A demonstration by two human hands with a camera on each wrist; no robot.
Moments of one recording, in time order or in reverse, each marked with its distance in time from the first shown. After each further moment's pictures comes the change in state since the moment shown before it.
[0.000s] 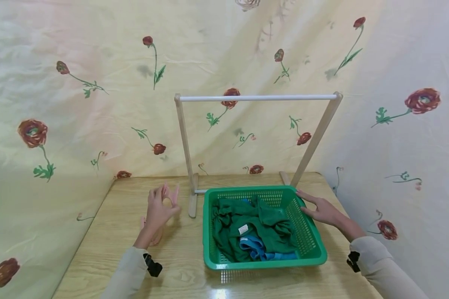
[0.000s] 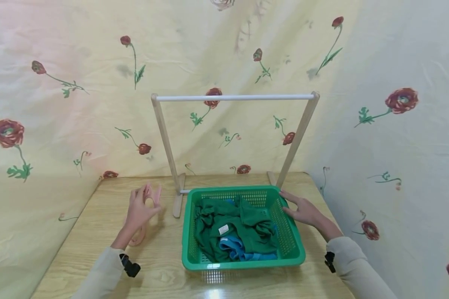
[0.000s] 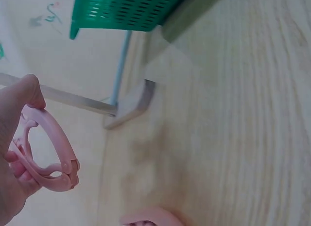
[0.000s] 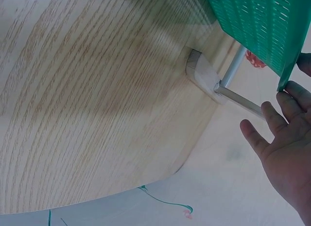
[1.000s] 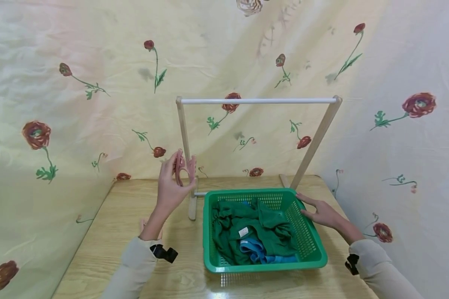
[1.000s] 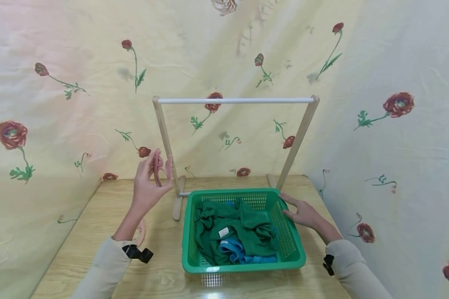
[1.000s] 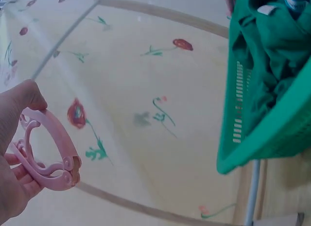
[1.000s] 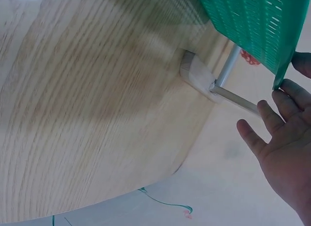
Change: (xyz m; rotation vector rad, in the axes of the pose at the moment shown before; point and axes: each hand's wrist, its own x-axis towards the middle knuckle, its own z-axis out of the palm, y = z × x) left_hand 0.020 0.136 -0.025 -0.243 0.218 0.427; right_hand -0.001 -0.002 0.002 -0.026 0.021 0.022
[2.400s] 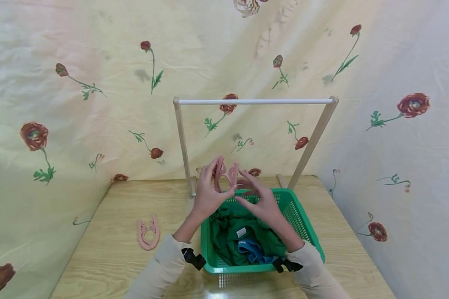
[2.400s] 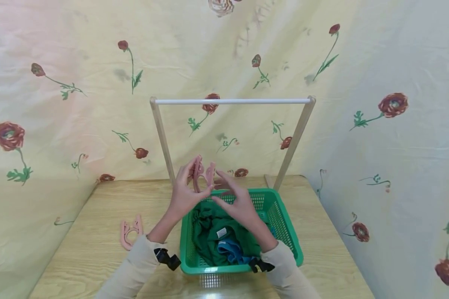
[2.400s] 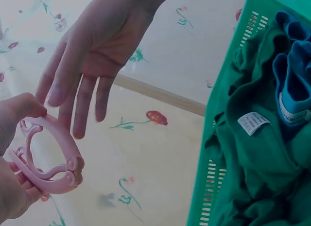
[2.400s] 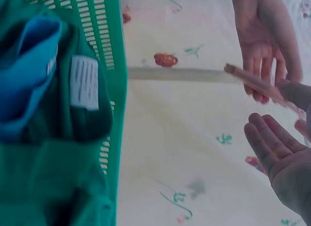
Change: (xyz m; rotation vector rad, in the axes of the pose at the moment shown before) left_hand -0.014 0.045 0.084 -0.157 -0.167 -0.014; right_hand 0.072 -0.217 0.032 0.480 0.427 -0.357
